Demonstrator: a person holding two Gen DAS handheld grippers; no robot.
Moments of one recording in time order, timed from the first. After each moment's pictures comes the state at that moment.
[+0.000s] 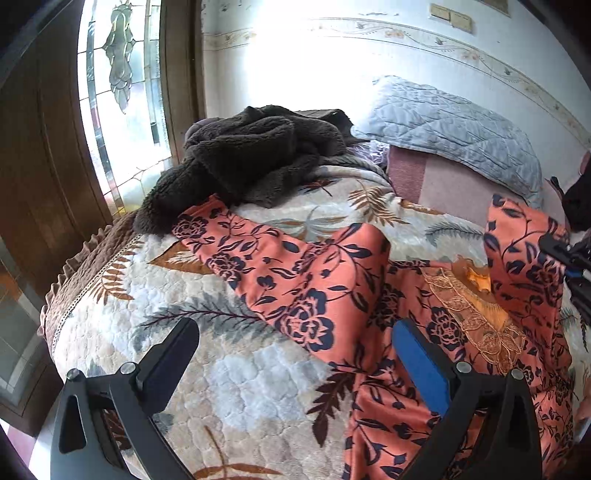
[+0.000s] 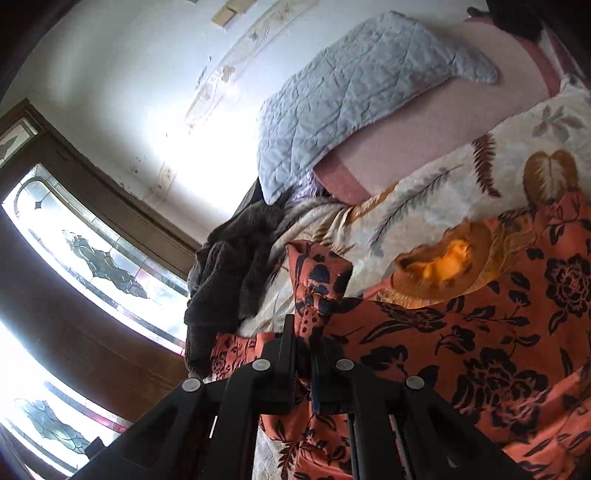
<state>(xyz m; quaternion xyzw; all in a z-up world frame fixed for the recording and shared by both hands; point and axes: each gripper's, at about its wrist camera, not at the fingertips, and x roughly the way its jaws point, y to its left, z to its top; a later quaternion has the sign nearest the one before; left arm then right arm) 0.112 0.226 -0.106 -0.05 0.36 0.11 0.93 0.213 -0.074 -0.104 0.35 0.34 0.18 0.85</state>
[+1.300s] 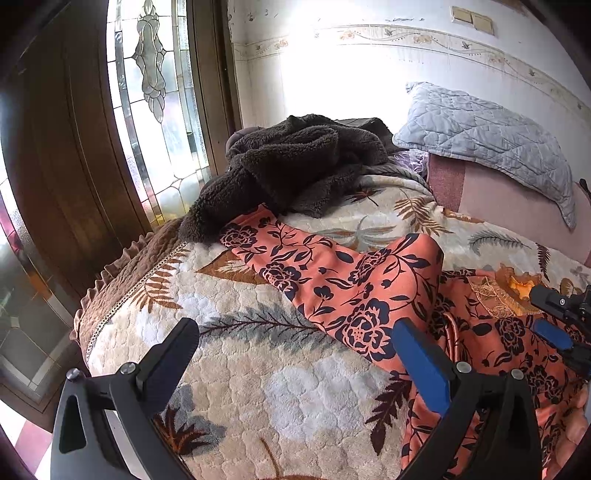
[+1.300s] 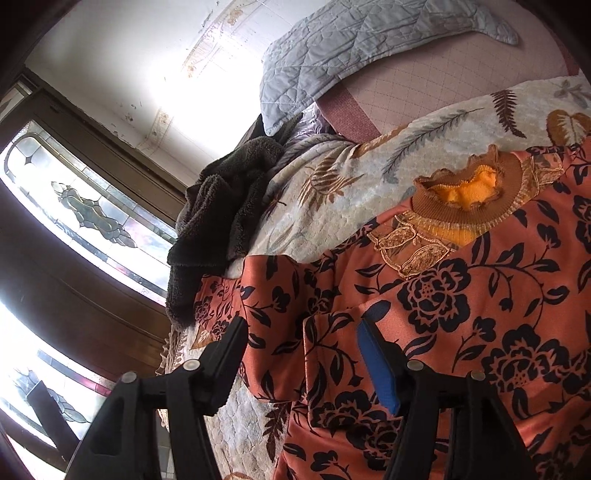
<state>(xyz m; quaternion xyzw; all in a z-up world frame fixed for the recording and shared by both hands) 0.106 0.247 -0.107 -0.02 0.34 0.17 0.92 0.201 -0.019 -0.148 0.31 0.40 0.20 0.84</state>
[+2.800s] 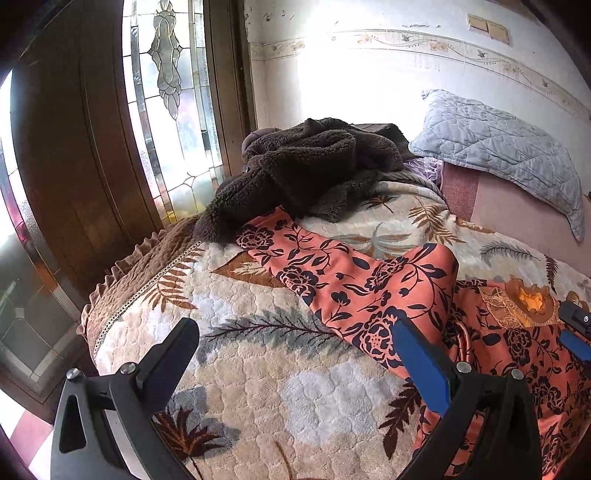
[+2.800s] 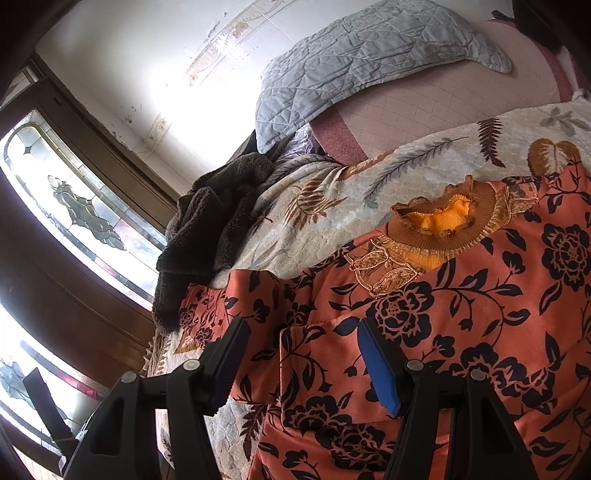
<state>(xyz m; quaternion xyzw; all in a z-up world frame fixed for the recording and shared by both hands) 0.101 0.265 -0.103 -0.04 0.33 0.20 0.92 0.189 -0.034 -0.136 0.27 0.38 0.18 0.87</state>
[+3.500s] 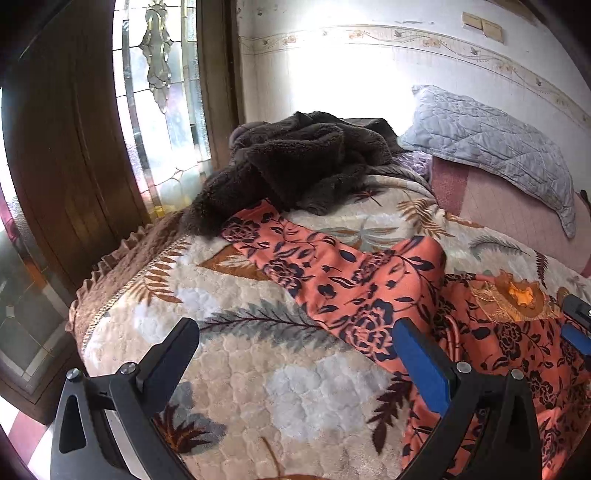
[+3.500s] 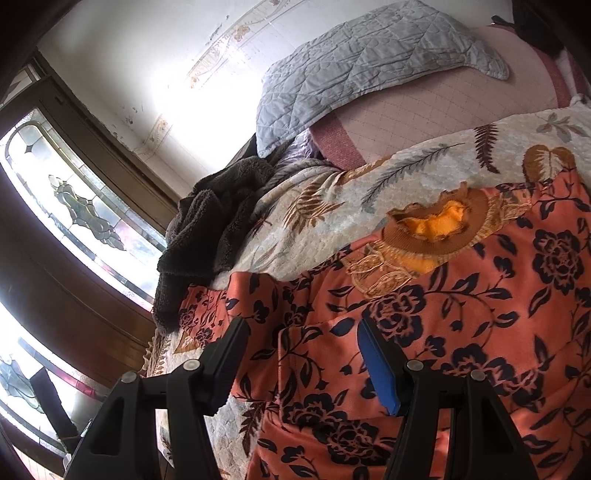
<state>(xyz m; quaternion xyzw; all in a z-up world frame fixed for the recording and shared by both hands) 0.107 0.253 -0.111 -0.05 0.35 0.15 0.92 0.181 -0.053 -0.128 0.27 0.37 0.16 0.87</state>
